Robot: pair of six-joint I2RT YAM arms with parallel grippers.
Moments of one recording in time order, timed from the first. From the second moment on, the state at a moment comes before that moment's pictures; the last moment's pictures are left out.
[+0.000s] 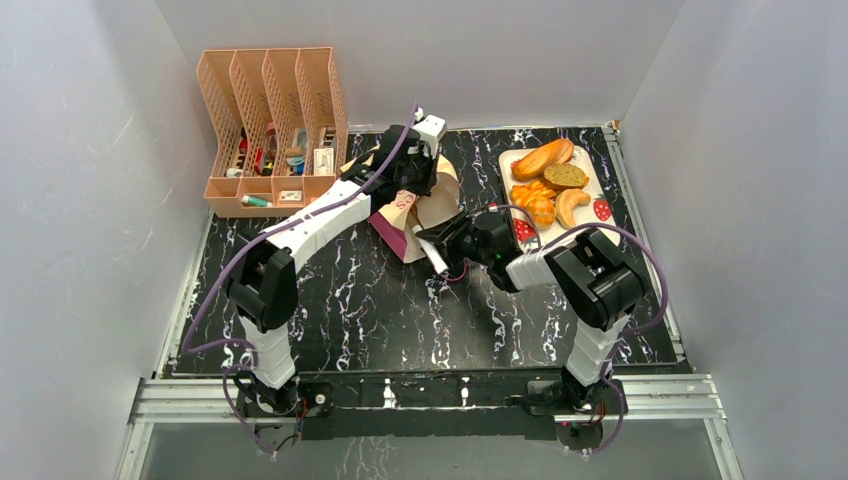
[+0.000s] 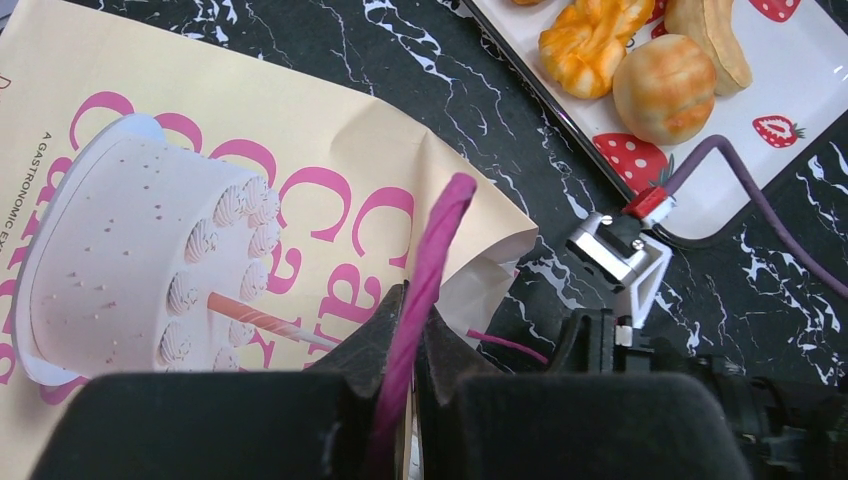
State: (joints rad) left arm -0.63 1.86 1.59 -0.31 0.04 -0.09; right arm 0.54 1.79 0.69 0.73 -0.29 1.50
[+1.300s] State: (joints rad) left arm -0.62 1.82 1.55 -0.28 -0.08 -0.08; right arm 0.54 1.56 0.46 0.85 -0.26 1.51
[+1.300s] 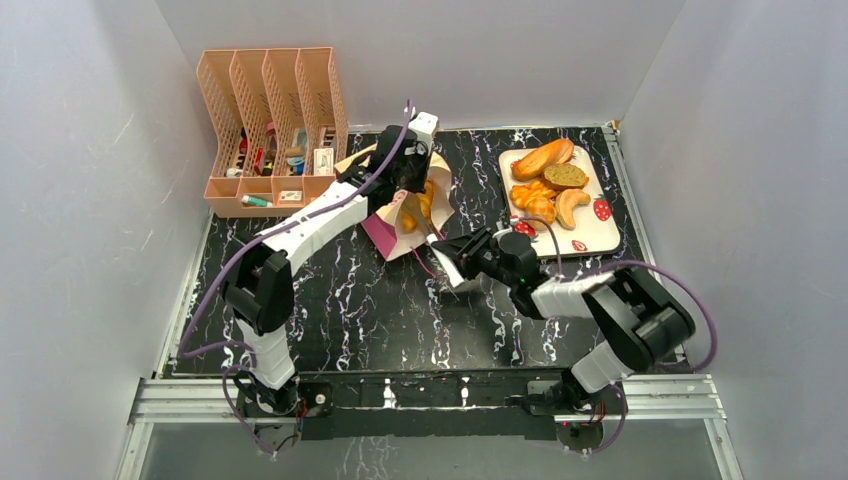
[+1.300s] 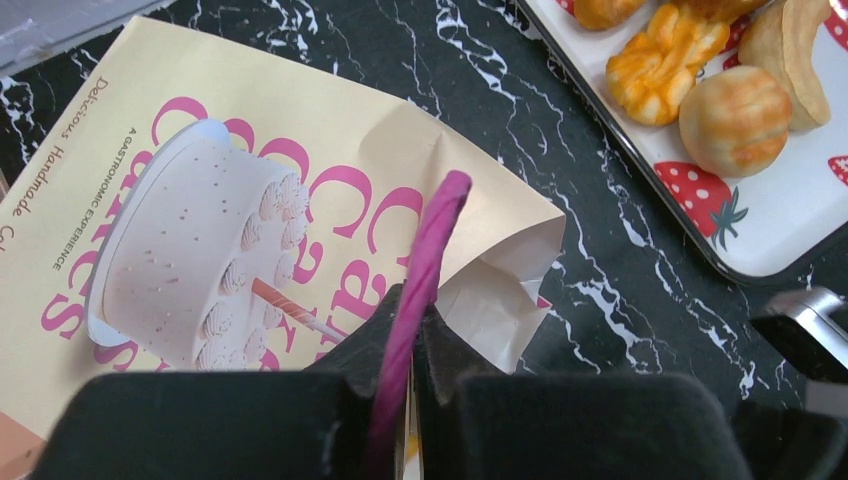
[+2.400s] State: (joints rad) left arm -0.59 2.08 2.22 -0.58 -0.14 -0.12; right arm 0.54 0.59 0.46 -0.12 0.31 1.21
